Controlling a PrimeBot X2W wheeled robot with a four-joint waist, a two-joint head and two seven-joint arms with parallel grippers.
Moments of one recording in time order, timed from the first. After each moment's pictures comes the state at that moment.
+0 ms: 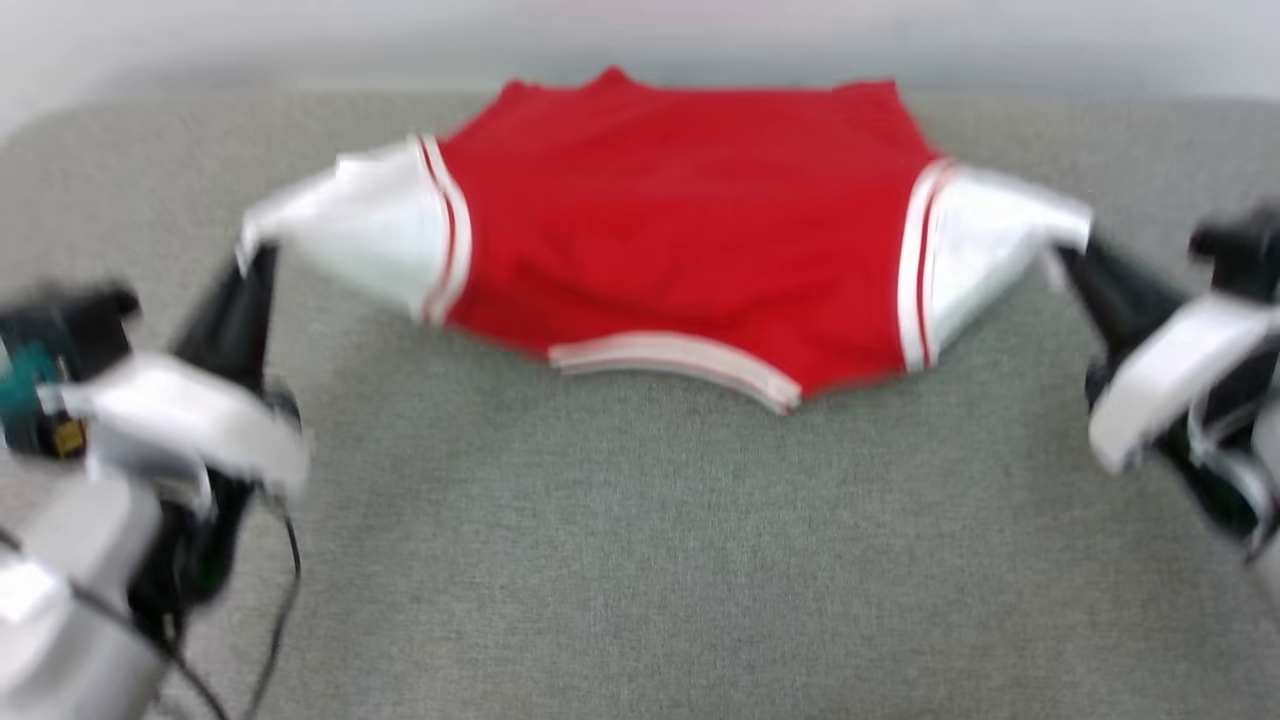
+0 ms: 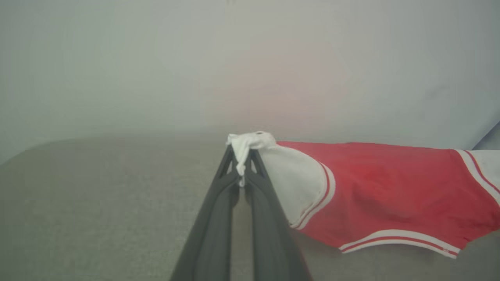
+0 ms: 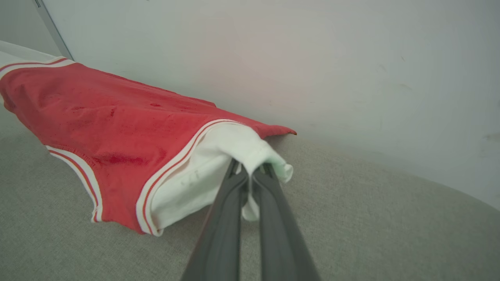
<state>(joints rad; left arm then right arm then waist) -0.54 0.70 -0.55 0.17 -0.97 0.13 -0.24 -0.66 -0.57 0.51 0.39 0.65 0.13 -0.06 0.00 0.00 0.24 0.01</state>
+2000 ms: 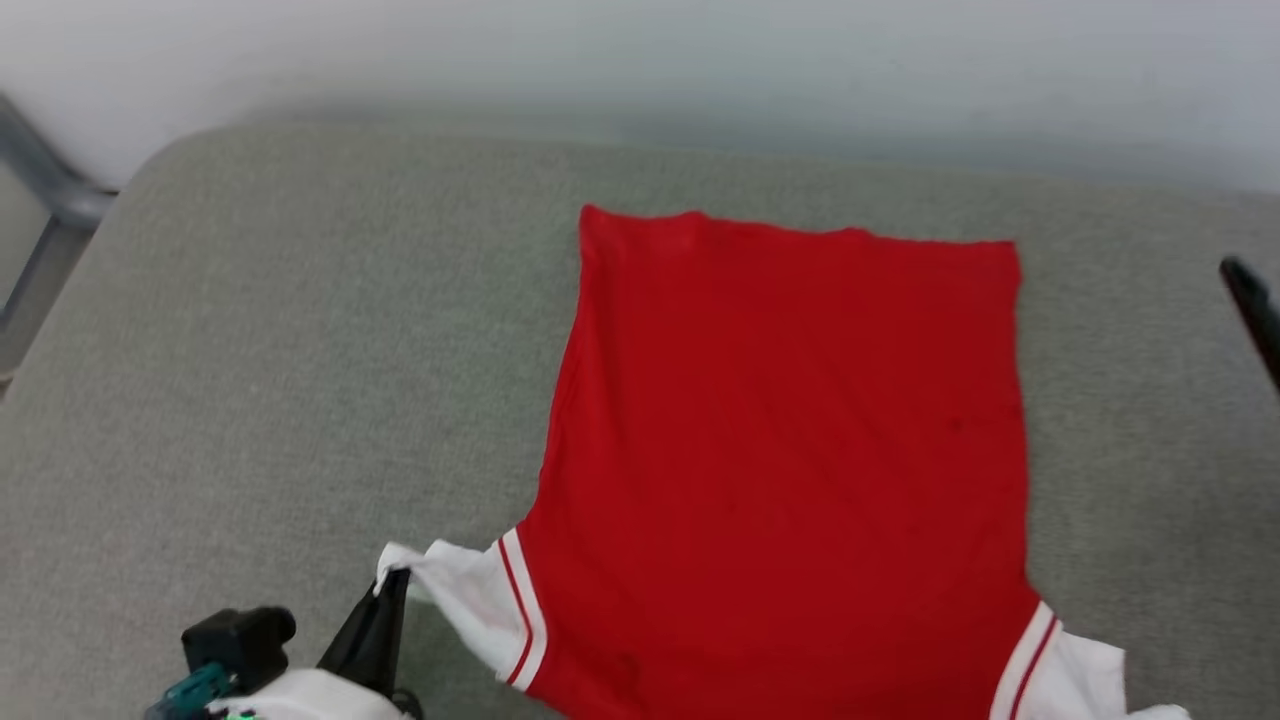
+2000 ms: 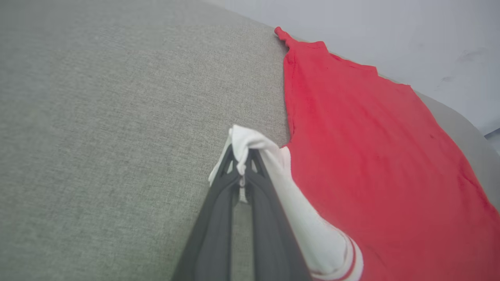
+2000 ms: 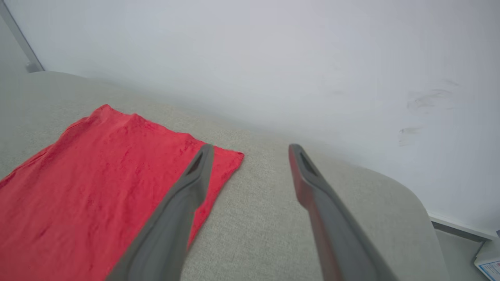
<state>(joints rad) 0.01 0.55 -0.53 0.02 -0.94 0.21 -0.26 -0.27 -0.60 -0.02 -0.08 0.52 0.13 0.36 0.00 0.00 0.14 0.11</state>
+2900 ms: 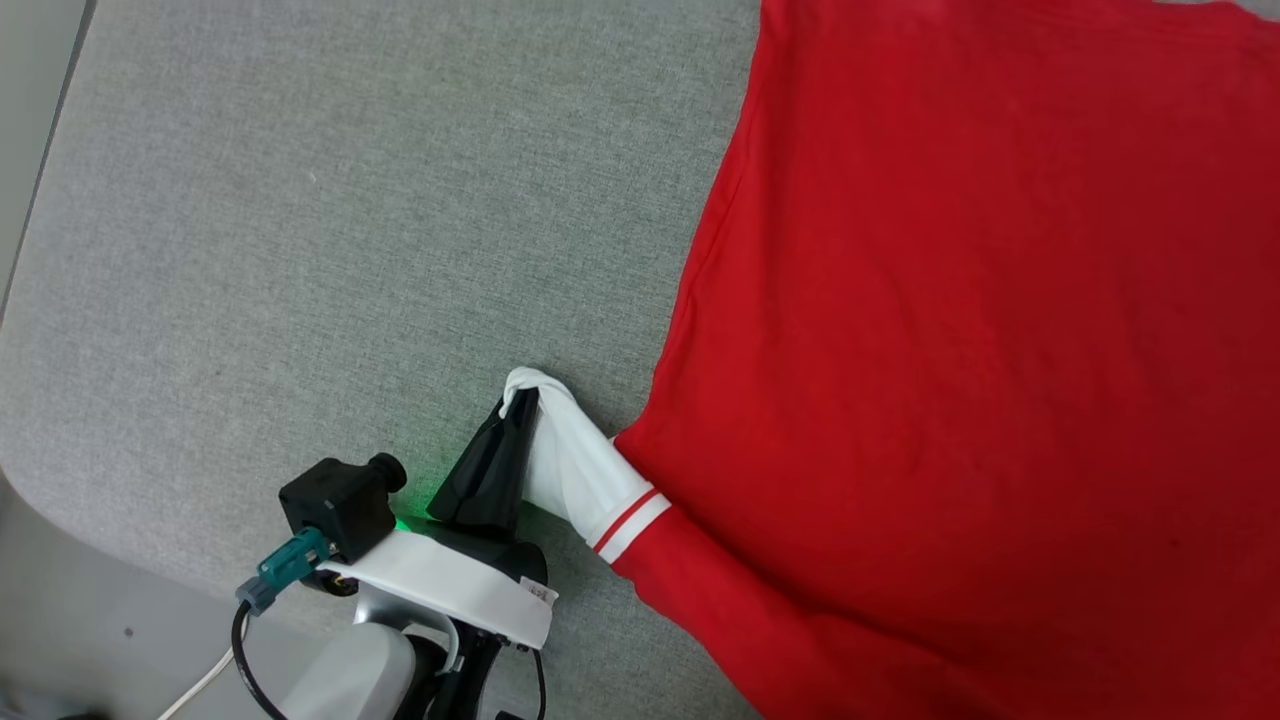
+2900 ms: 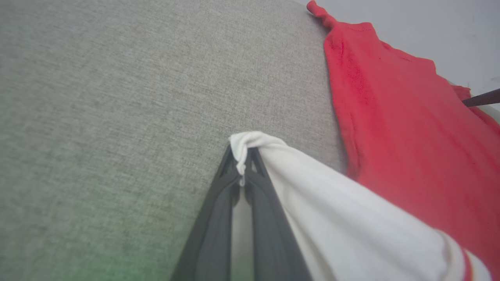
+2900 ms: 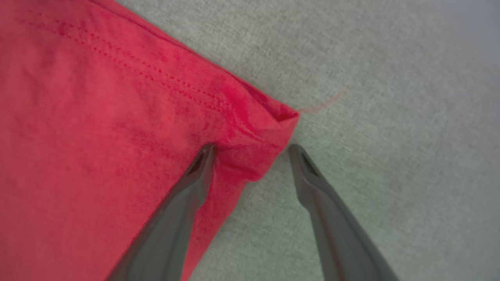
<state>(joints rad) -0.23 0.30 -0.48 0.04 -0.72 0.06 -0.26 -0.97 -0.75 0.27 0.31 0.51 0.13 1.22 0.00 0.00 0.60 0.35</state>
